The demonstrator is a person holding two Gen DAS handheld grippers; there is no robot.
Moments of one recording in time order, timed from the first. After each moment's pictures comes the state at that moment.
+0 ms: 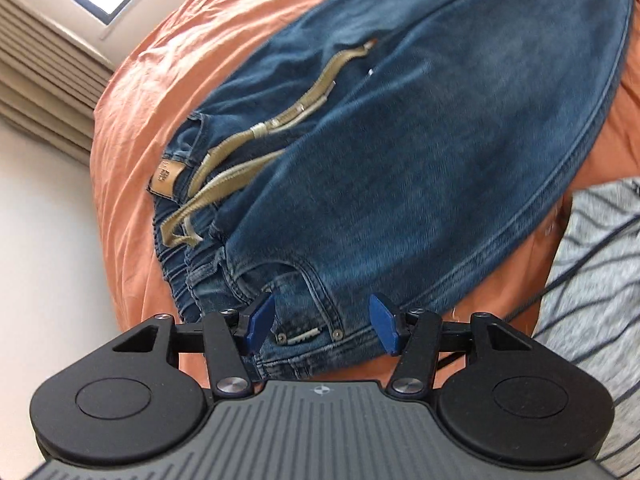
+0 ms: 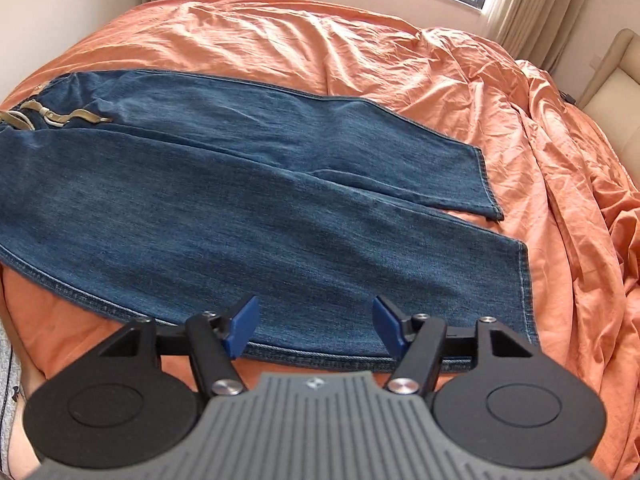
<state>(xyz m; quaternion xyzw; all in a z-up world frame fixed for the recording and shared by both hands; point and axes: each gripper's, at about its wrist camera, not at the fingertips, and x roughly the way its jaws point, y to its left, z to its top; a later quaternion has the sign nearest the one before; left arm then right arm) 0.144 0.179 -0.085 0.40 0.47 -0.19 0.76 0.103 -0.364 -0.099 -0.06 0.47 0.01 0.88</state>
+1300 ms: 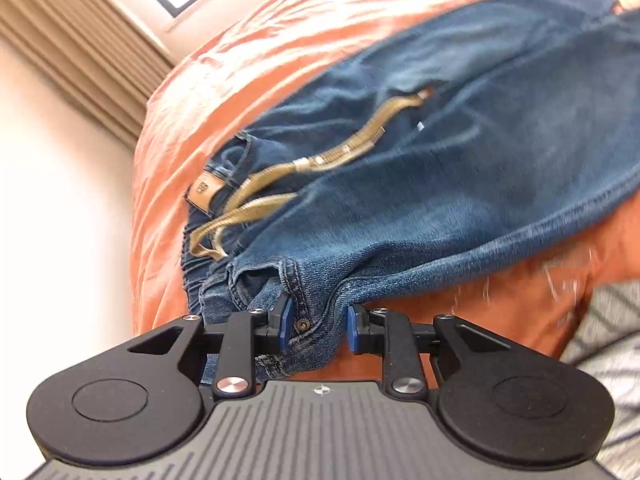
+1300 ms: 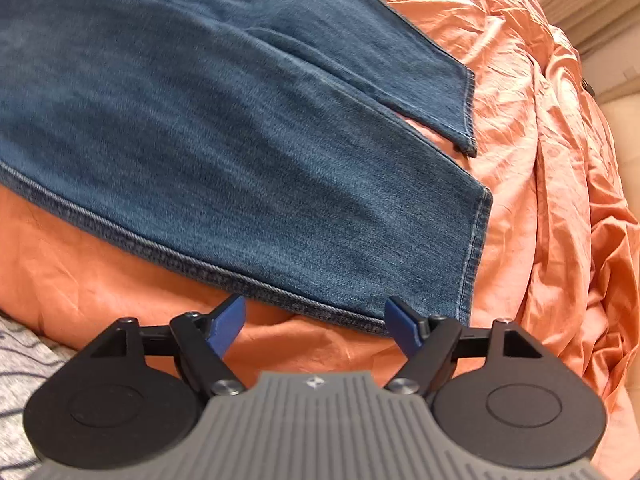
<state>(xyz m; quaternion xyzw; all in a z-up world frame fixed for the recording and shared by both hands) 0.158 0.158 -0.065 0.32 0.43 -0.11 0.84 0.131 -0.419 -0.160 -0.25 0.60 0.03 0.76</state>
